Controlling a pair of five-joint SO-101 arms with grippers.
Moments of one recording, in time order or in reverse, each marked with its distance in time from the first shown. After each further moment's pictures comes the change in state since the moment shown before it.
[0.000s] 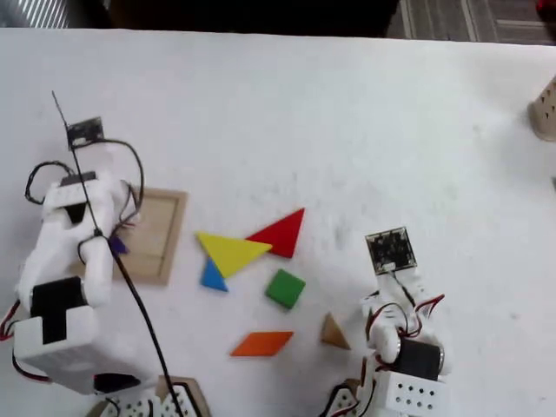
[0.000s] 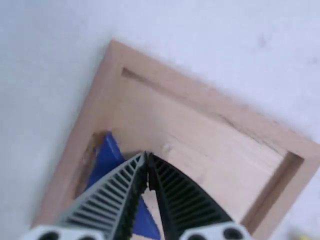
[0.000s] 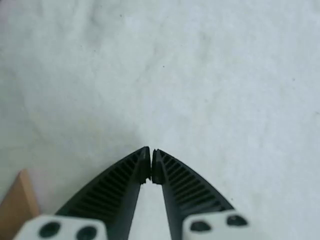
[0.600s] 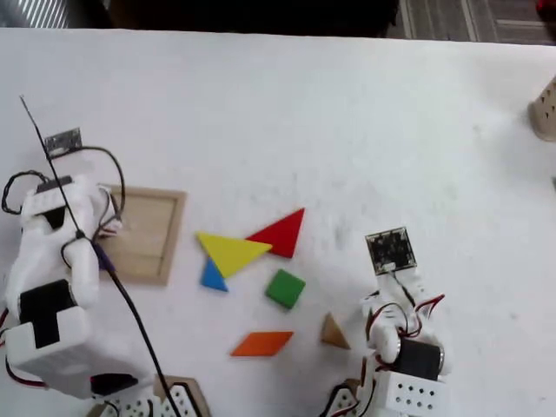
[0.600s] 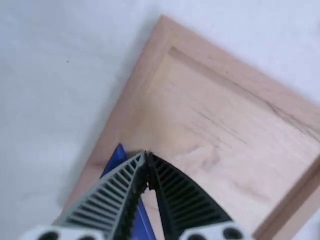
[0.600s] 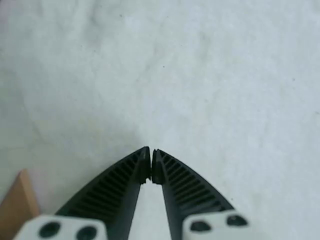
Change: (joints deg) left arm -5.5 -0.1 -0.3 4.0 -3.6; right arm 0.0 0.0 0.0 0.0 0.0
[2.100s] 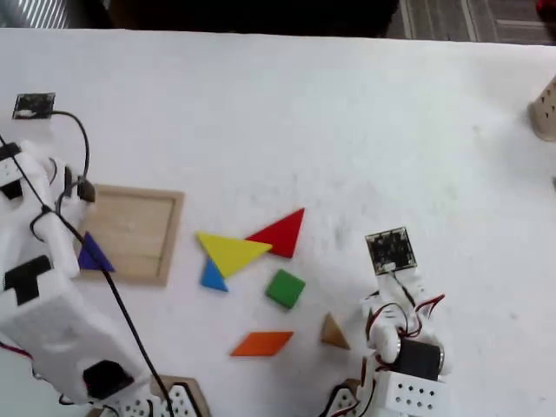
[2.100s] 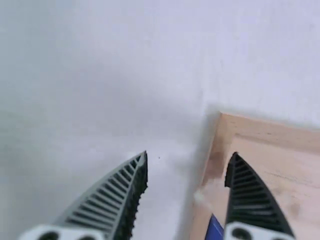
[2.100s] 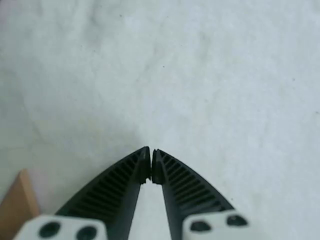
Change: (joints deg) left arm -8.2 17.4 -31.8 8.9 -26.7; right arm 0.0 0.0 0.0 0.0 0.0
